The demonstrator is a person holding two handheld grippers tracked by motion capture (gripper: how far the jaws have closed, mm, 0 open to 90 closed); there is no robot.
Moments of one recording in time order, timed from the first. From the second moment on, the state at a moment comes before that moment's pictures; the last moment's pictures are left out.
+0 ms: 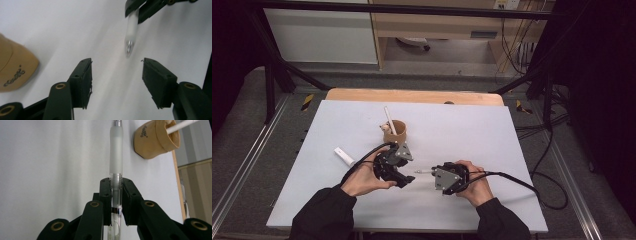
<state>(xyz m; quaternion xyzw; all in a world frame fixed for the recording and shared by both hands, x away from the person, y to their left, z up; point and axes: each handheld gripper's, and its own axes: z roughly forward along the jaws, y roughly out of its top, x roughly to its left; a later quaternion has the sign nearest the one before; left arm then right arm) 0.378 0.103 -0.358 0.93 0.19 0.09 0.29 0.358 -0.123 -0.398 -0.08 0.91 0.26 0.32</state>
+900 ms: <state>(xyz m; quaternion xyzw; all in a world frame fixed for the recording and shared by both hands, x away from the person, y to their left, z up) 0.361 0.203 -0.410 0.88 0.31 0.13 0.34 0.375 -0.133 -0.390 0.06 0.90 0.32 0.28</state>
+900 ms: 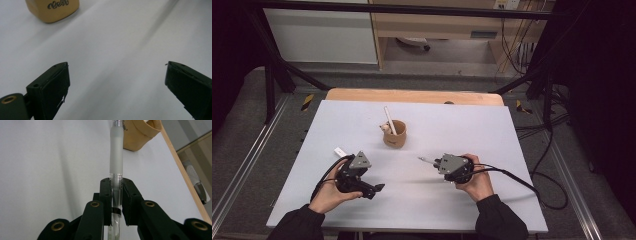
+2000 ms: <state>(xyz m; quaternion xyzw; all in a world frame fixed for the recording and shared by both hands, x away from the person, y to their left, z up) 0.343 0.269 -0.433 0.83 0.40 0.15 0.37 0.406 -0.115 -0.374 0.29 0.79 0.50 0.19</state>
